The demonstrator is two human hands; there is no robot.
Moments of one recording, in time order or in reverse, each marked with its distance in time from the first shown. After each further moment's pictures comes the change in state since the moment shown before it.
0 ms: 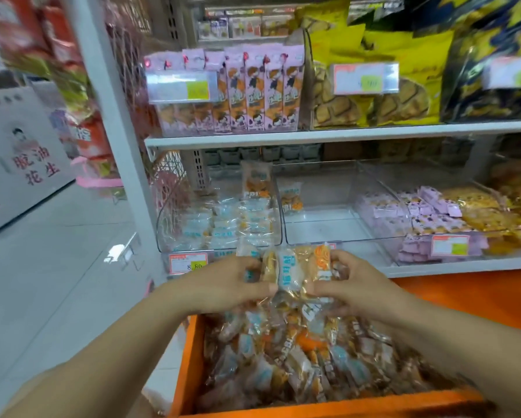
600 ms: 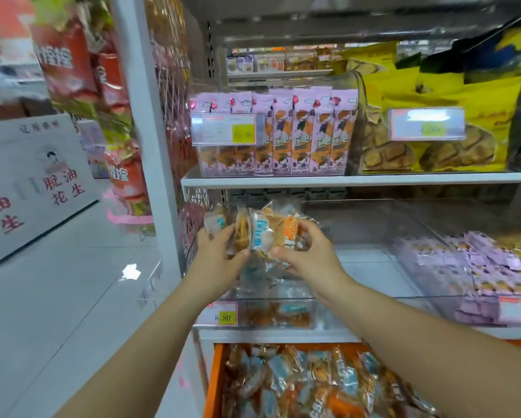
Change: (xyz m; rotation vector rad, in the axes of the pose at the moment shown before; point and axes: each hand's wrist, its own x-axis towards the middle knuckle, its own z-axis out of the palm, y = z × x) left_hand 0.055 -0.052 -0.082 -0.114 0.644 0.004; right_hand 0.133 -0.070 0.078 0.122 0.179 -0.345
